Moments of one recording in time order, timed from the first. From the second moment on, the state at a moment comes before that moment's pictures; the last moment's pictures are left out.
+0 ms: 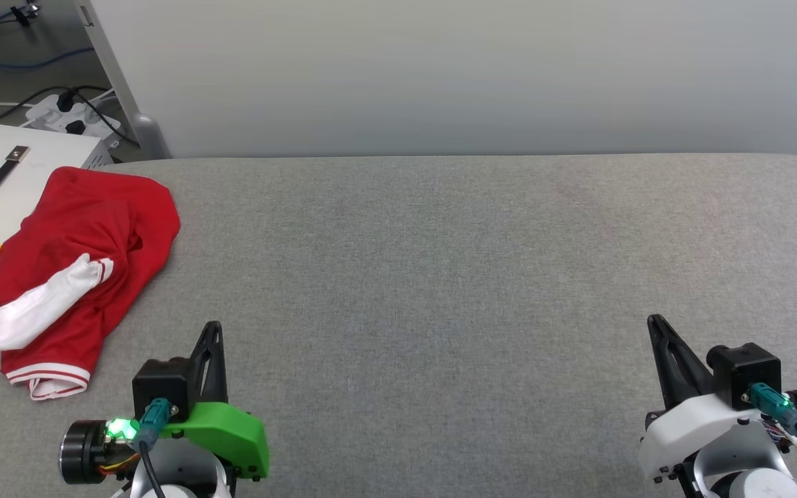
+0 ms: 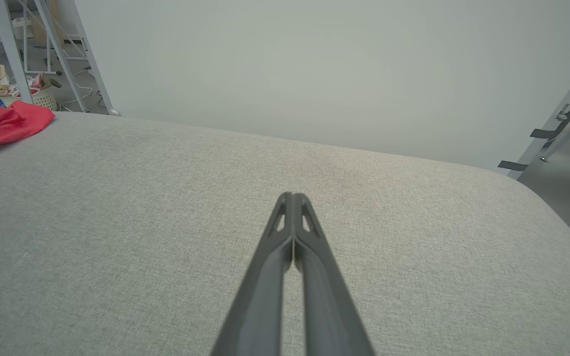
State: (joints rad) left arm 0.01 0.05 0.00 0.00 -0.01 0.00 0.00; right arm 0.02 -0.05 0.00 0.00 0.01 0.13 0.00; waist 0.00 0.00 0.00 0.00
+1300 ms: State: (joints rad) left arm 0.01 0.05 0.00 0.00 -0.01 0.00 0.00; right arm 0.02 -0.05 0.00 0.00 0.01 0.13 0.00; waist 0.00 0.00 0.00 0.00
